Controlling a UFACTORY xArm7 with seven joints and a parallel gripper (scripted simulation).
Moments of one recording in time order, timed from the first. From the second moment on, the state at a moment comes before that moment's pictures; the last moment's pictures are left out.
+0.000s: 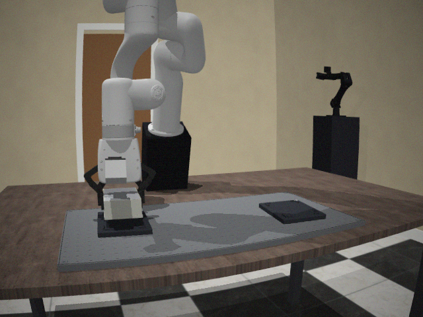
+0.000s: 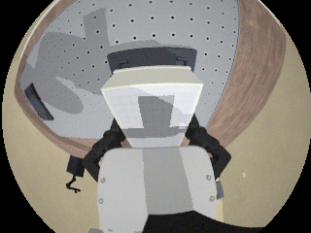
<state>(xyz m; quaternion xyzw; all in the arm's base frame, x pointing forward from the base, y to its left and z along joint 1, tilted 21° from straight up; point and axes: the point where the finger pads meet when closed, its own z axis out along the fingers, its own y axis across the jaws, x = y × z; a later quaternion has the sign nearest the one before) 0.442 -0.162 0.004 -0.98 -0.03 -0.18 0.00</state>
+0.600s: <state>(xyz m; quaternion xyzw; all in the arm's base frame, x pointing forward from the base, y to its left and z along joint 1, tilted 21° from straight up) 0.434 -0.162 0.026 -0.98 -0.03 -0.18 0.00</state>
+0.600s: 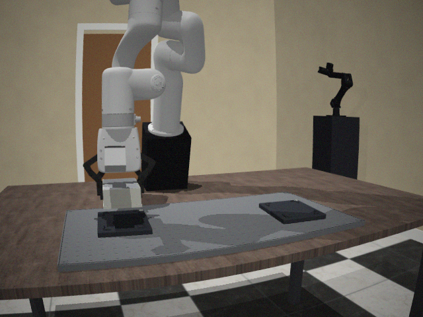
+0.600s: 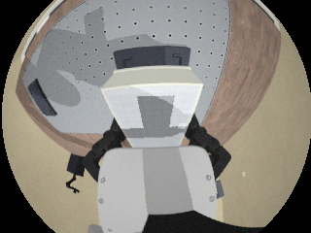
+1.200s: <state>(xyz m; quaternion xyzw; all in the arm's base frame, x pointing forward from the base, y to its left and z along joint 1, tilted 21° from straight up) 0.425 -0.163 0.051 -0.98 -0.03 -0.18 0.00</state>
